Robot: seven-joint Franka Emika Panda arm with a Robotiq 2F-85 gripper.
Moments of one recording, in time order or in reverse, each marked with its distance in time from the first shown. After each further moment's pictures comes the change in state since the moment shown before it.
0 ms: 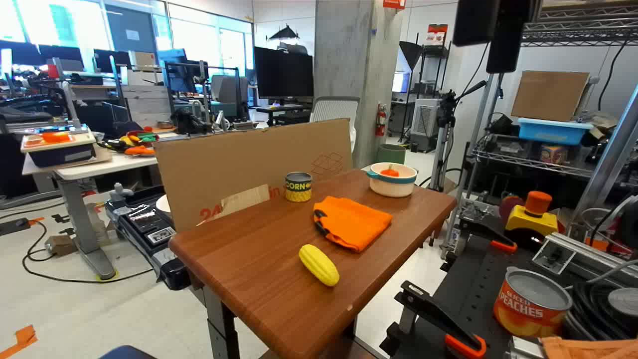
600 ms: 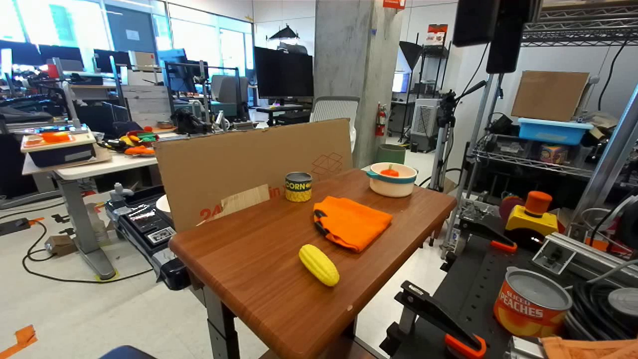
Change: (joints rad) arm 0.000 0.001 0.000 0.000 0.000 0.000 0.000
